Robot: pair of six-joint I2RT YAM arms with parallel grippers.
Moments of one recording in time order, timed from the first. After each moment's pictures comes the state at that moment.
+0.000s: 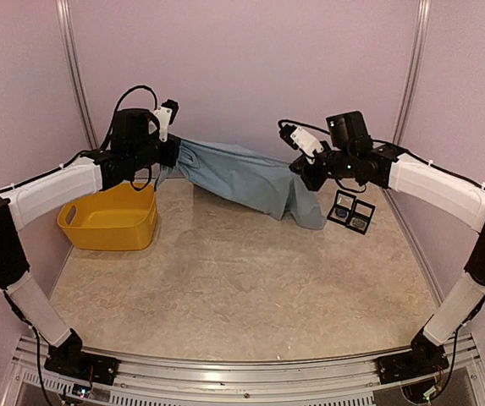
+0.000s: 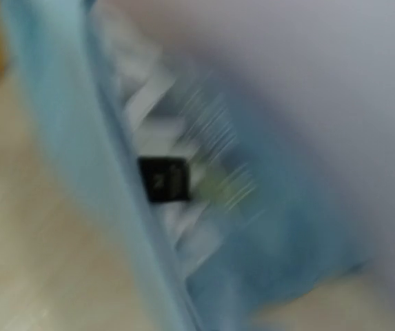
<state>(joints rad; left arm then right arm) -0.48 1.68 1.52 -0.03 -0.16 0.16 0.58 1.63 1.56 -0.32 -0.04 -0.42</state>
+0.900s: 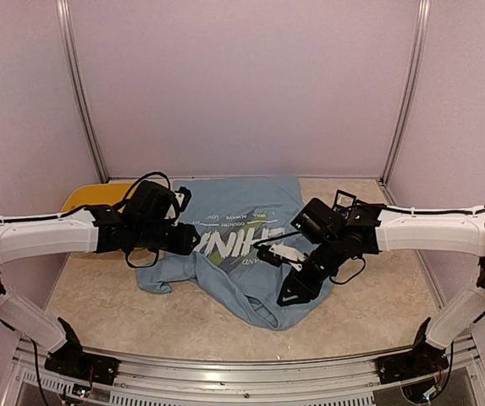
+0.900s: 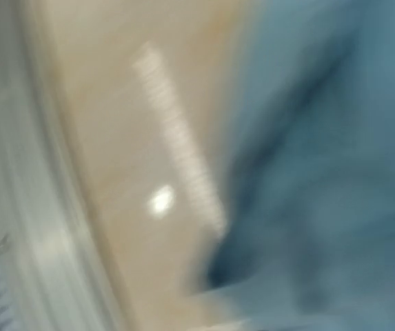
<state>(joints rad) -0.77 1.37 0.94 -0.29 -0.17 -0.37 0.96 1.54 1.08 -0.68 -0.41 -0.04</state>
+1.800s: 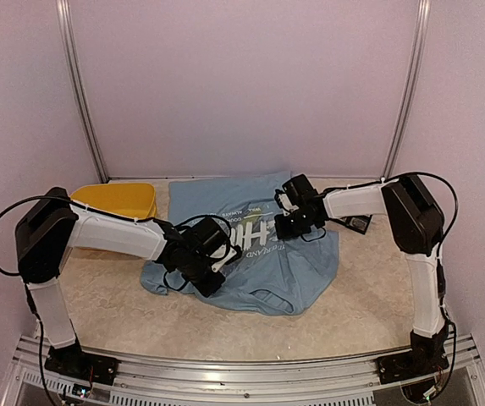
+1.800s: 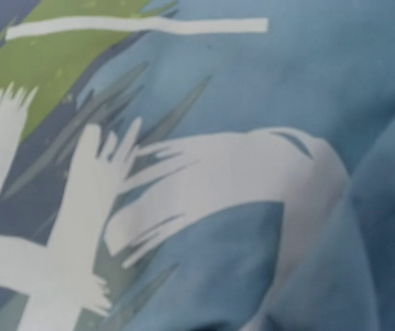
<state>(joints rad) -0.89 1.88 1.14 -0.42 -0.02 -0.02 0.57 2.18 1.51 -0.27 -0.04 0.28</state>
